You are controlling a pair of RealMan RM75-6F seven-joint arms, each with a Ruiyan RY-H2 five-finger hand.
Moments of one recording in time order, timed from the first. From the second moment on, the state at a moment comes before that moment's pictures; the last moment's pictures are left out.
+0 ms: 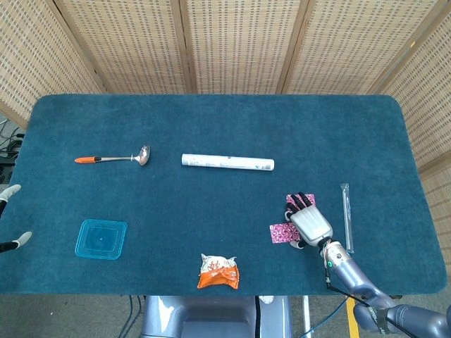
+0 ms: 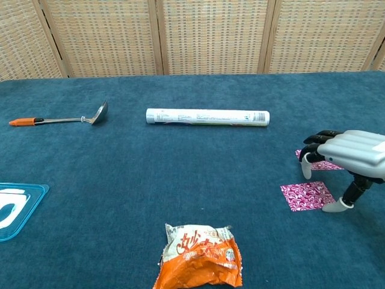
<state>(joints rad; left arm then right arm) -0.12 -0.95 -0.09 -1.76 1.36 1.42 0.07 0.58 -1.49 0.01 -1.35 -1.33 0.94 -0.39</state>
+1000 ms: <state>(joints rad) -0.12 -0.95 -0.09 -1.75 1.36 1.42 0.06 0.57 -1.50 0.00 -1.34 -1.33 0.93 -0.39</state>
